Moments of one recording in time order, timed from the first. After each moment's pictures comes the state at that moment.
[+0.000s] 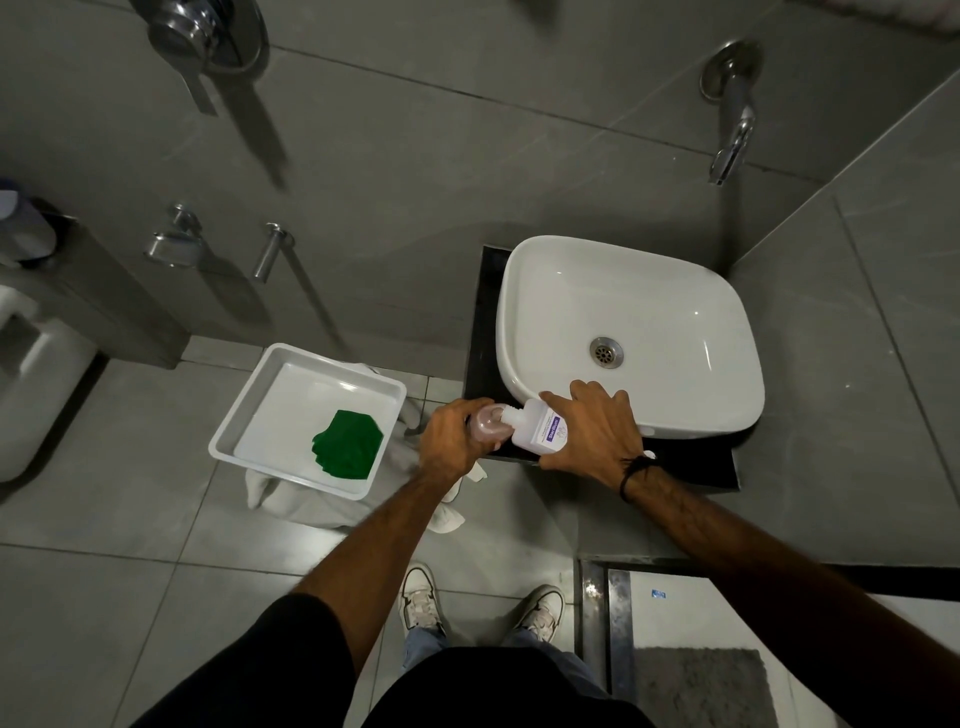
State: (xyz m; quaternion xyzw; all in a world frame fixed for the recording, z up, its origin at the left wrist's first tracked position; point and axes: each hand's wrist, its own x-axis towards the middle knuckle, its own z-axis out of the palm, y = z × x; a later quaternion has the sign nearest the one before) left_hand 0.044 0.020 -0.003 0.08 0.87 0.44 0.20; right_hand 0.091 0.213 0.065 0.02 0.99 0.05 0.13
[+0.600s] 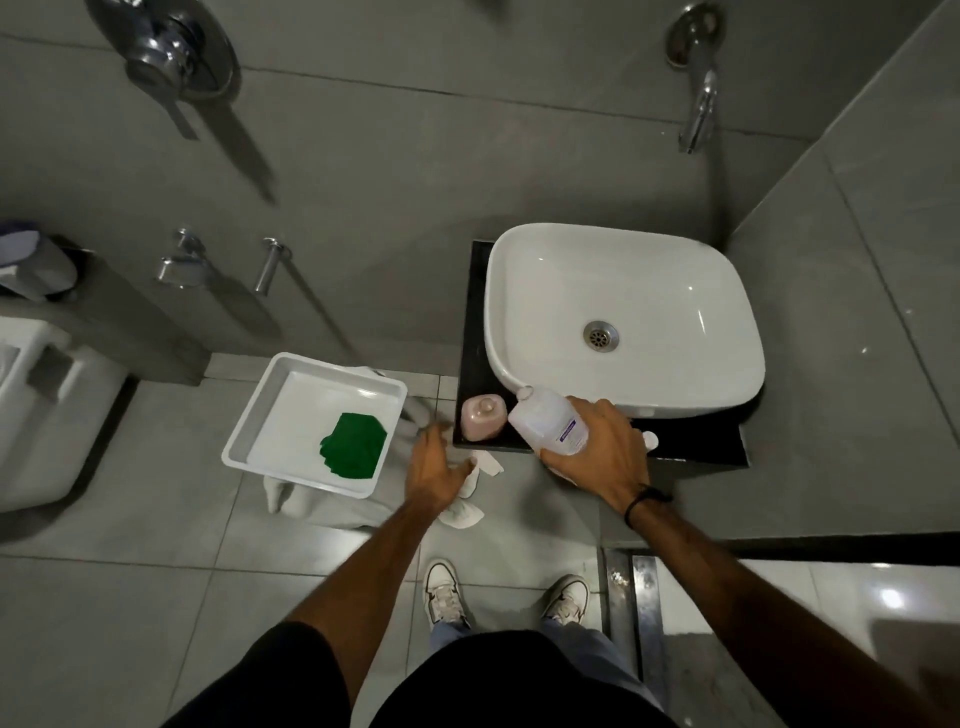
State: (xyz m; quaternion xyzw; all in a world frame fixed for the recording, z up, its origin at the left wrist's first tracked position) left_hand 0.087 0.004 -0.028 -0.01 0.89 0.39 0.25; right_hand 0.150 0.228 0.046 0.16 0.96 -0.21 0.00
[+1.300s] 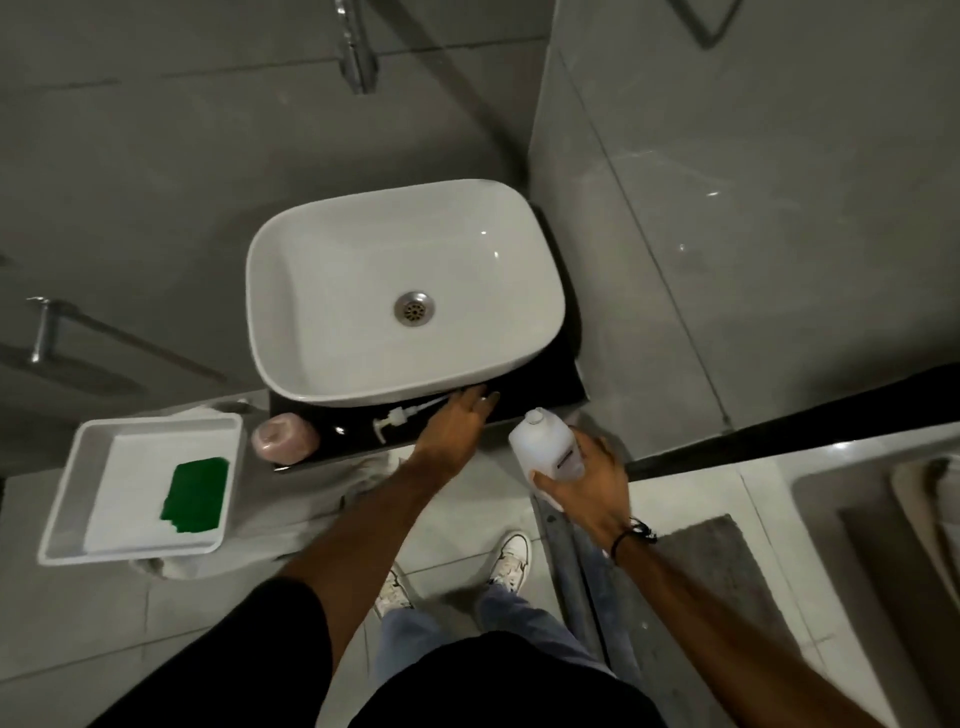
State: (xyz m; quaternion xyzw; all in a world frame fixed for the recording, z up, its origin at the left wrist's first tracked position) left_hand 0.132 0.285 -0.027 0.42 0.87 0.12 0.23; right_hand 0.319 0.416 -0.024 0.40 0.84 -0.37 -0.01
